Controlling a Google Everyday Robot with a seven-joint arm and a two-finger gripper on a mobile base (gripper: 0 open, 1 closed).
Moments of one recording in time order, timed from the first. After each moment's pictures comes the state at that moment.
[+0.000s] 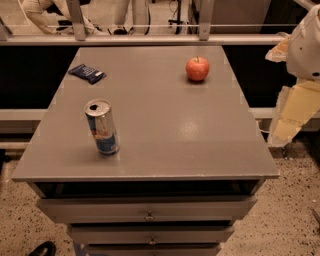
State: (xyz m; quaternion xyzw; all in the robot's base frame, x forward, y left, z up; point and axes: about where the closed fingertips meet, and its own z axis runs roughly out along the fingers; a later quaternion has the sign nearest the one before) arm 0.438 -0.214 0.986 -0.60 0.78 -0.05 0.17
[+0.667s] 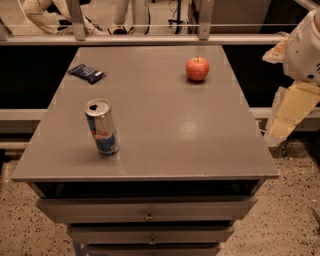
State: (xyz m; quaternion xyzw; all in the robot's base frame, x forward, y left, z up) arm 0.450 -0.217 0.977 -0.60 0.78 -0.04 0.19
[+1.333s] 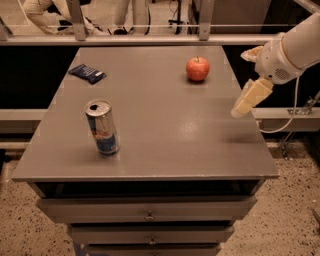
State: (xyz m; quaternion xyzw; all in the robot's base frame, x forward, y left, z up) arm 0.591 -0.225 0.910 -0.58 0.75 0.03 0.32
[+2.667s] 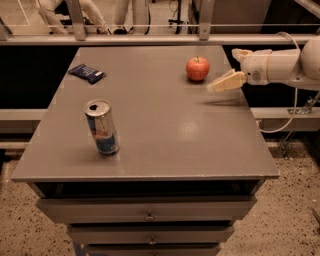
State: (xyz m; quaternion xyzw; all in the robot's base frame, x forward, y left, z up) arm 0.726 -0.217 0.879 -0.42 0.71 0.18 0.53
